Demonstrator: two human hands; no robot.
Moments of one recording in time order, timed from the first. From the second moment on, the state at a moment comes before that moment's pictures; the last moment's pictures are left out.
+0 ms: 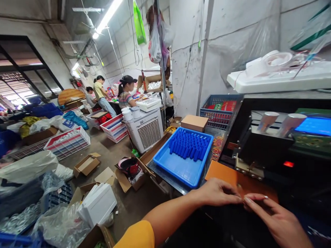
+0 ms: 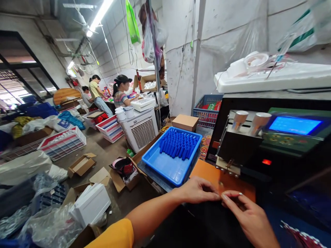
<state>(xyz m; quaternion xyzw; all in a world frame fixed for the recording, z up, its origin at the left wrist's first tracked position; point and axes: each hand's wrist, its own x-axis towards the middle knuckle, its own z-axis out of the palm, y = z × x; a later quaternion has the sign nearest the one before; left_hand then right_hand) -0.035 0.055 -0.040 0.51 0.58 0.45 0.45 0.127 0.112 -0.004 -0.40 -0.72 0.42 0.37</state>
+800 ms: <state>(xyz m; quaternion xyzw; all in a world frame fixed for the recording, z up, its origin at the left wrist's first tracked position) -0.153 0.081 -0.027 0.63 0.76 0.09 -0.08 0.116 0.126 -0.051 -0.39 -0.58 0.51 0.51</state>
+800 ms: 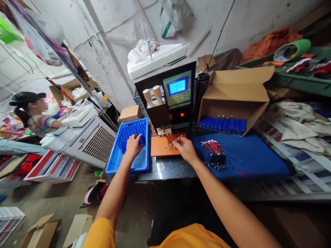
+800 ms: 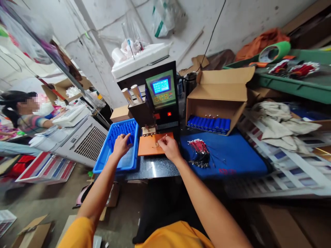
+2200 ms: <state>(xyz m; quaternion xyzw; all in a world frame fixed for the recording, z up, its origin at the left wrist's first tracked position) -0.022 0.089 -0.056 0.55 0.58 0.55 0.26 0.122 0.132 -0.050 -0.34 -0.46 0.63 0.53</state>
